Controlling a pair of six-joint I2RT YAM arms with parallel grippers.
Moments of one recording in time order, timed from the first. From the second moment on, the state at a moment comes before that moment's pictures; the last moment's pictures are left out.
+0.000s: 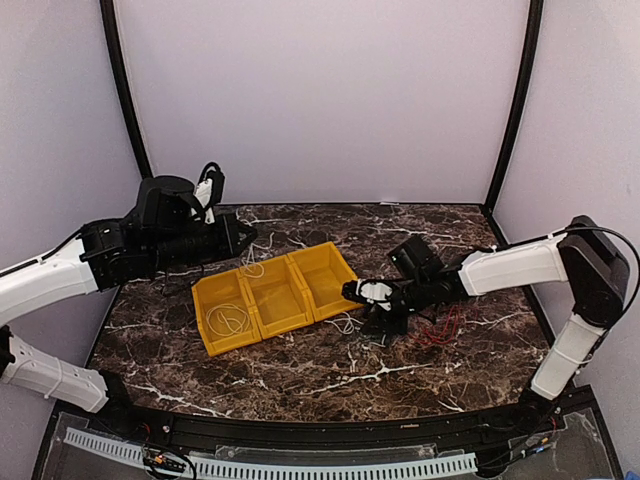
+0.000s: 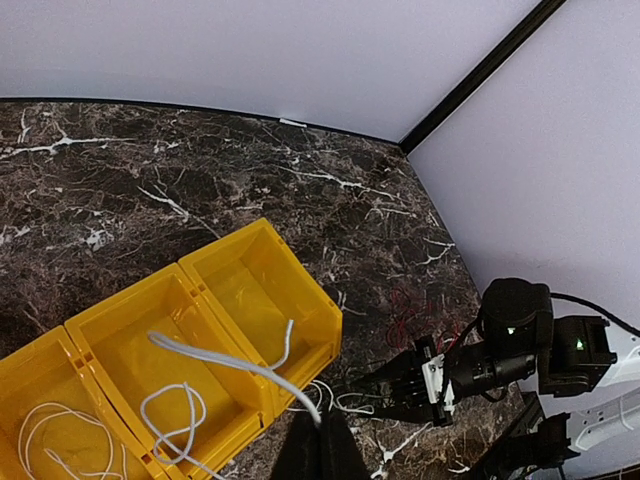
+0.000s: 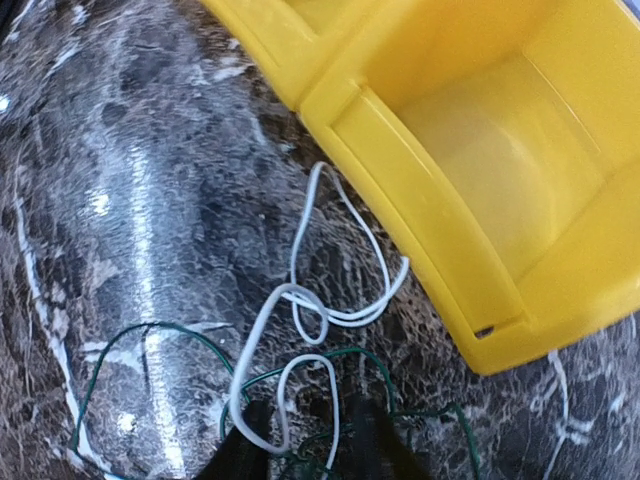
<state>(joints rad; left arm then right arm) -0.84 1.15 1.04 -0.32 -0.15 -0.69 0.76 1.68 0.90 -0.19 -0.38 -0.57</state>
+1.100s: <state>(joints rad) -0.75 1.12 0.96 -0.57 -0.19 -0.65 0.44 1.42 0.89 -0.36 -0.24 -0.55</state>
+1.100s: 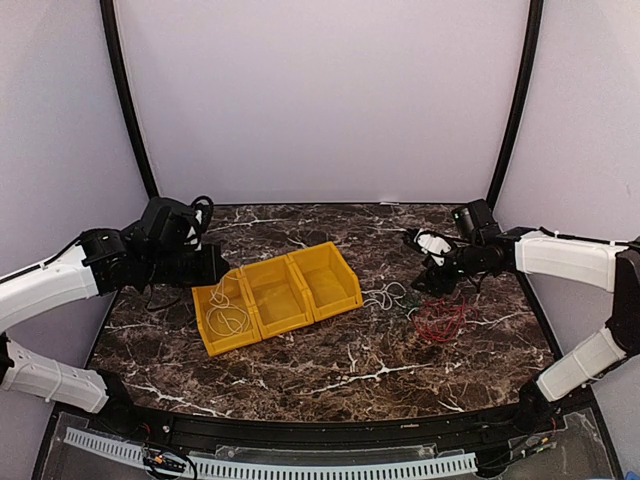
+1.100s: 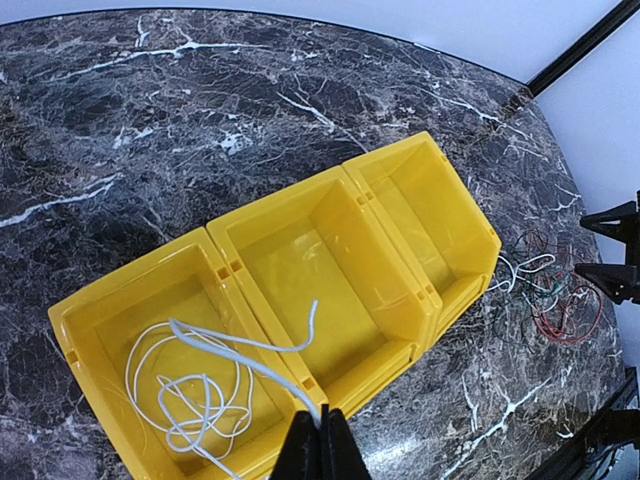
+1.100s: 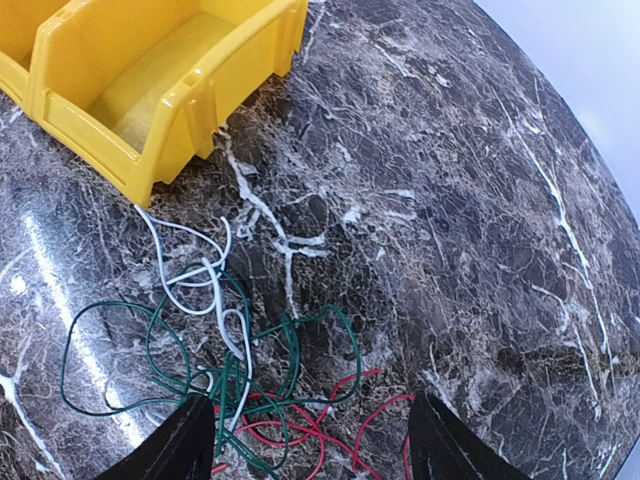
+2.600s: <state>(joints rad) -0.71 1.41 0.87 -0.51 -0.22 -0.75 0.43 1.42 0.86 -0.30 -0.24 -0.53</state>
